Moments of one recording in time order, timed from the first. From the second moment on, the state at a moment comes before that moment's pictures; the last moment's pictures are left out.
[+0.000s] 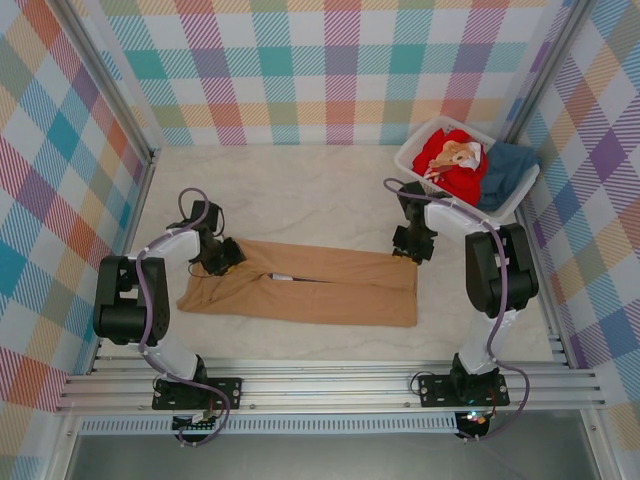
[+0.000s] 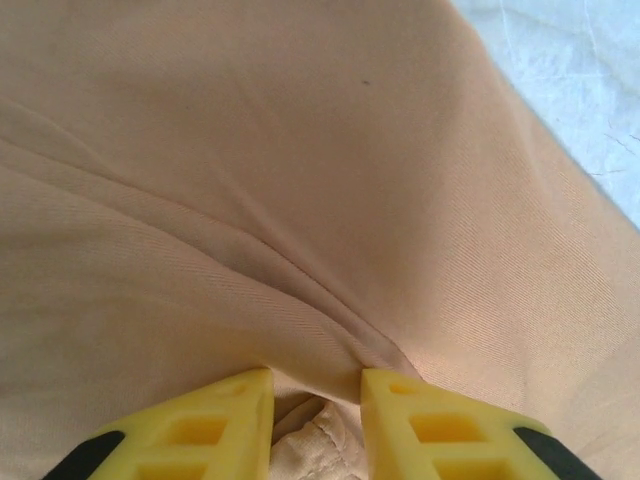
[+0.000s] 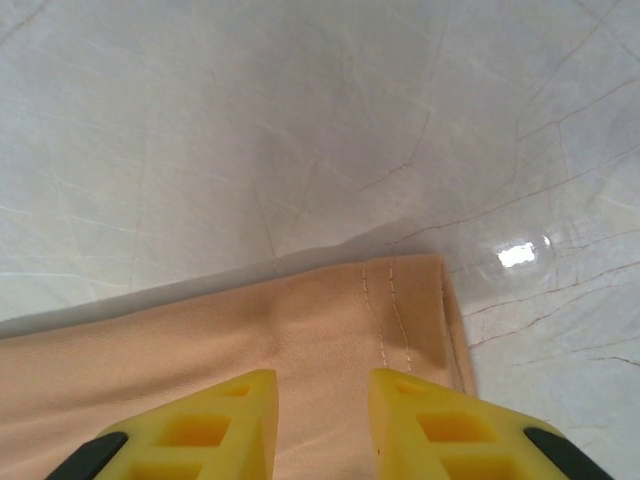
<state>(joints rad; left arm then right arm) -0.06 1.64 0.95 -0.58 0.23 -0.58 0.28 1.85 1.26 -0.89 -0.05 0.65</state>
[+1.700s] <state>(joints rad) -0.18 1.17 0.71 -0.80 0.32 -0.75 0.28 1.84 1.22 -0.89 -0.05 0.65</state>
